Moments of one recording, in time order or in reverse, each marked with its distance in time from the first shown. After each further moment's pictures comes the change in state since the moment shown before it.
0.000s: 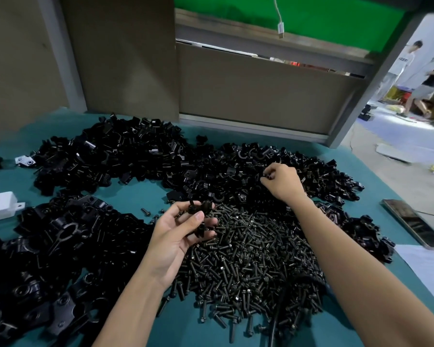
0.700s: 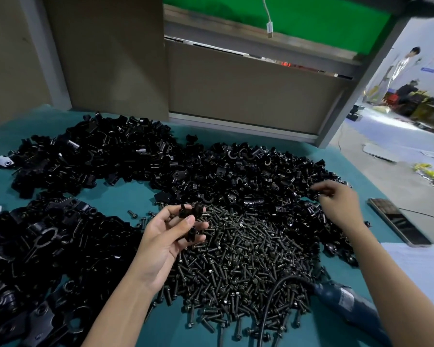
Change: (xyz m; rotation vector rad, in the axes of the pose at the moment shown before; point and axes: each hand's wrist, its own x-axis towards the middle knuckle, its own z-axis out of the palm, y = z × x) left_hand 0.003 -0.006 -0.001 0.010 0.002 -0.024; right_hand -0.056 0.091 -0.069 0.123 0.184 0.144
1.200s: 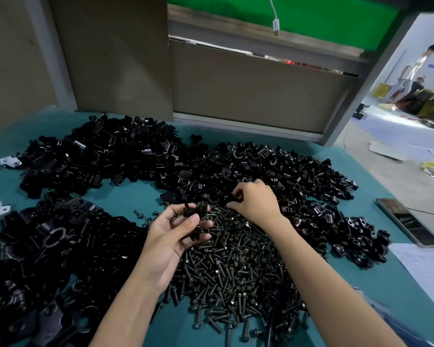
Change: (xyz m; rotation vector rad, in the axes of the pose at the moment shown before) left_hand 0.001 0.002 -0.002 -0.020 0.004 0.007; right_hand -0.032 -0.117 0.108 -0.351 -0.312 -0.344
